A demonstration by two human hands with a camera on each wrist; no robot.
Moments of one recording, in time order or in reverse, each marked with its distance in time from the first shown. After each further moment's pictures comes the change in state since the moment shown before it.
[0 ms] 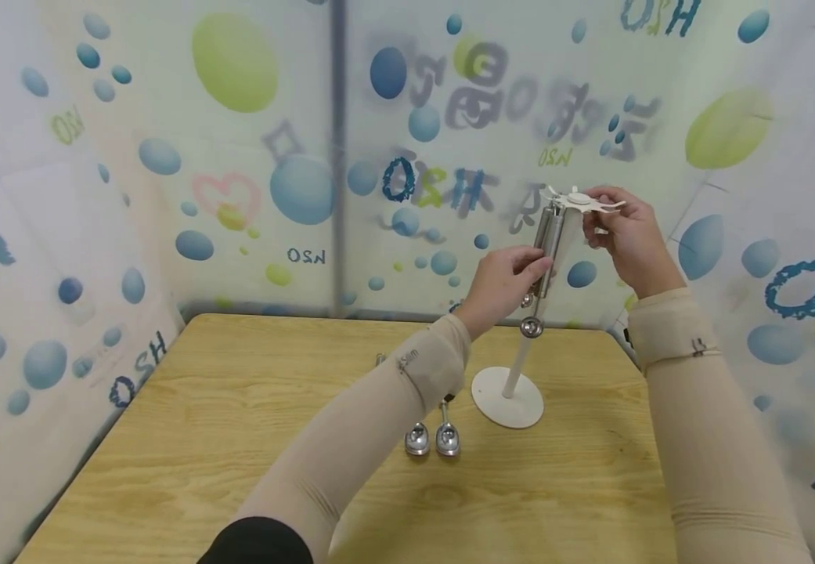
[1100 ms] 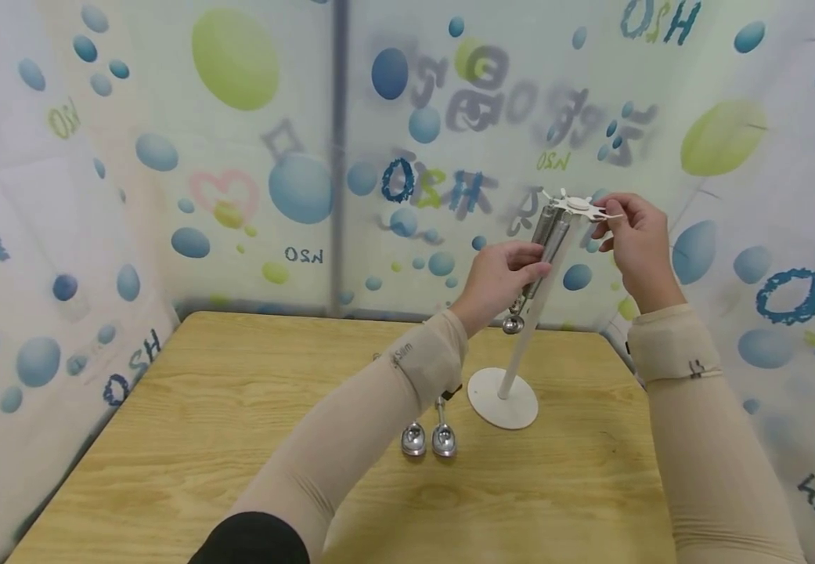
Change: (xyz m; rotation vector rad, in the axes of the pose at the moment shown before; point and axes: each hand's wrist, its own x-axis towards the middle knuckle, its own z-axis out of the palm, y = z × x) left_hand 0.005 0.008 -0.008 -0.101 0.008 -0.059; right_hand -0.013 -0.012 0.014 -0.344 0.278 -0.074
